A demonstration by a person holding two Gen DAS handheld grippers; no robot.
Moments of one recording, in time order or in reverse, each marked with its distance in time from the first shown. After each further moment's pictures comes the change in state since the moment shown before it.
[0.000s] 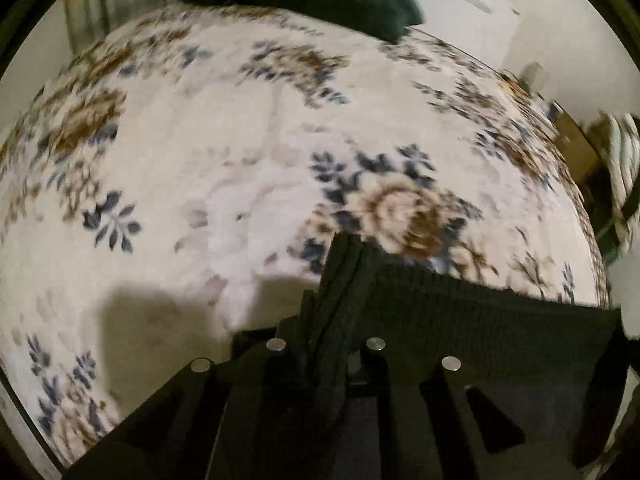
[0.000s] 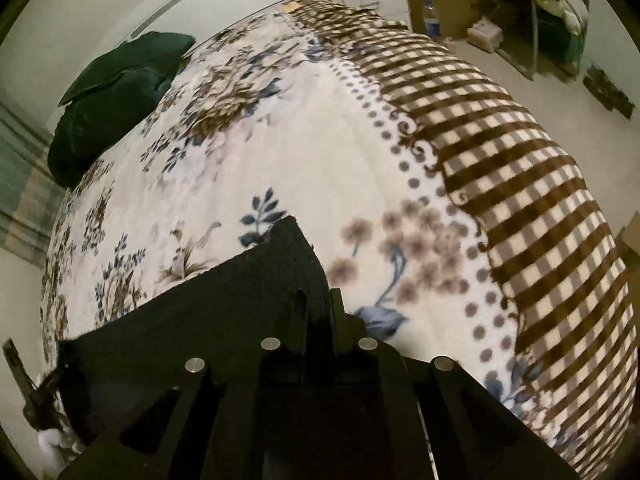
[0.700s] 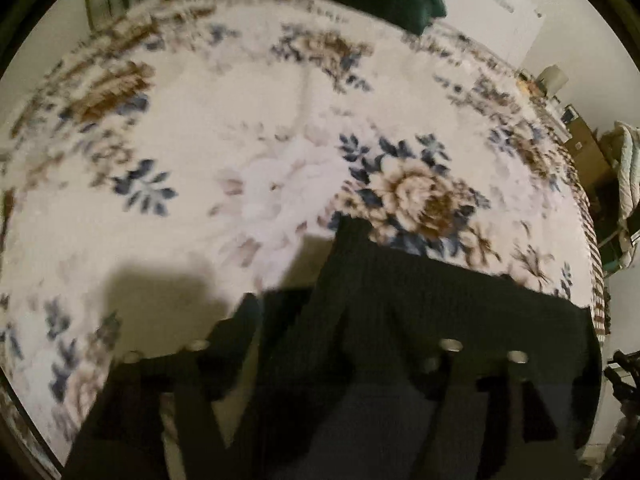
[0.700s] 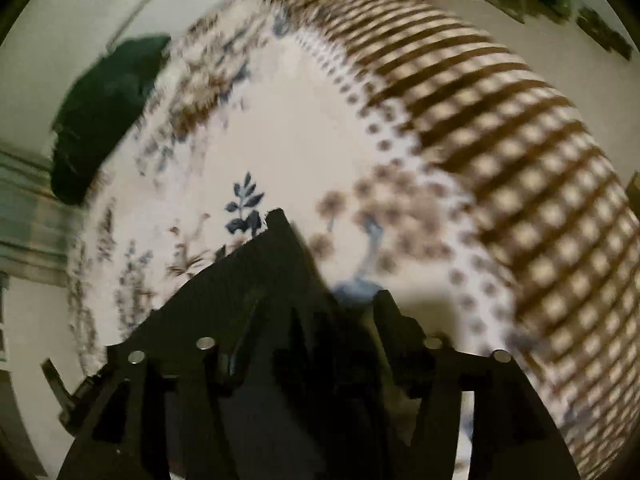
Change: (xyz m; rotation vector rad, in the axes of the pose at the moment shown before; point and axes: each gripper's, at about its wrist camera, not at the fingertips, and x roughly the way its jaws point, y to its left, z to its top) left arm -0.043 0.009 -0.021 -0.038 0.051 0.036; right arm -0.013 -0.053 -0.009 0.141 0.111 0.087
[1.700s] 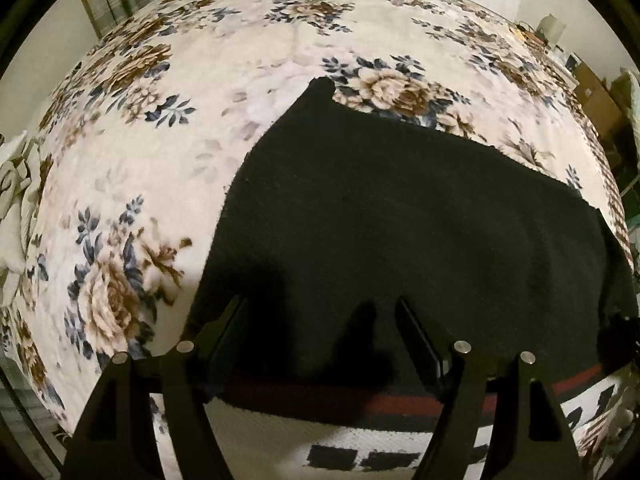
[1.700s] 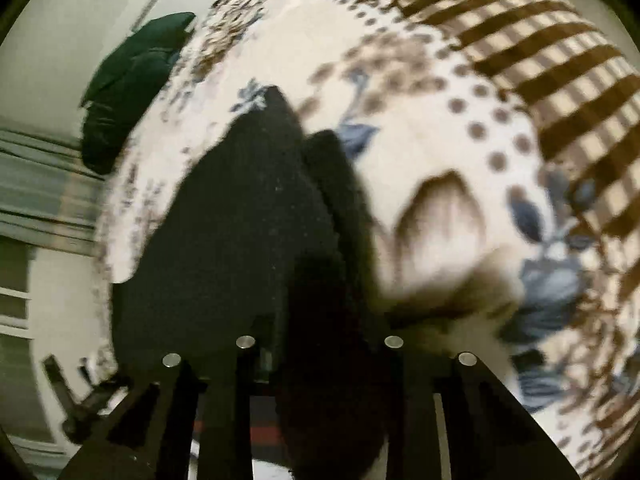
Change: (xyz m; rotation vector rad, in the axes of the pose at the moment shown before) left arm -0.023 -0.040 -0.099 0.082 0.084 0.127; right arm 0.031 -0.041 -0.099 -0.028 0.100 0.172
